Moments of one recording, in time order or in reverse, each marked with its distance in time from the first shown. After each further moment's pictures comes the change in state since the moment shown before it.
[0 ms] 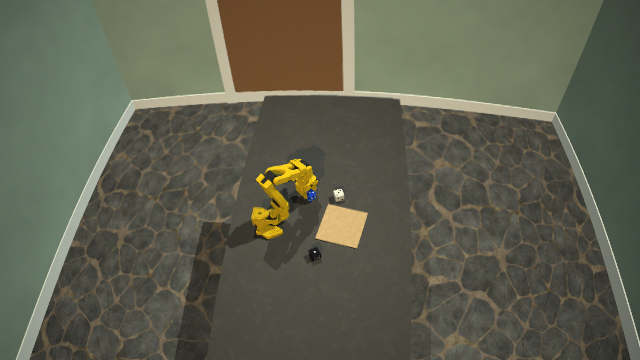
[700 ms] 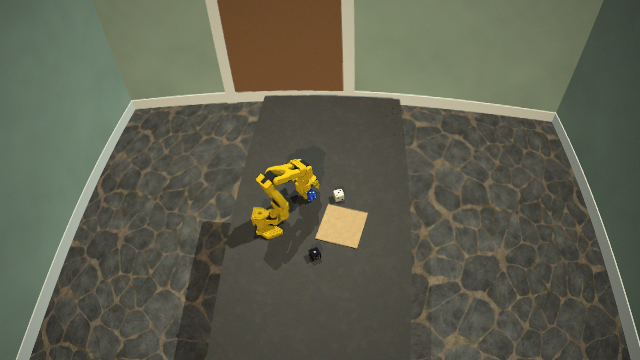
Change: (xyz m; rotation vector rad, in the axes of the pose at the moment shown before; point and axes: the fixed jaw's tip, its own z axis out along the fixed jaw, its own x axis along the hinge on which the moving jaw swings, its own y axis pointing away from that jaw) arm 0.000 0.000 0.000 0.000 0.000 0.000
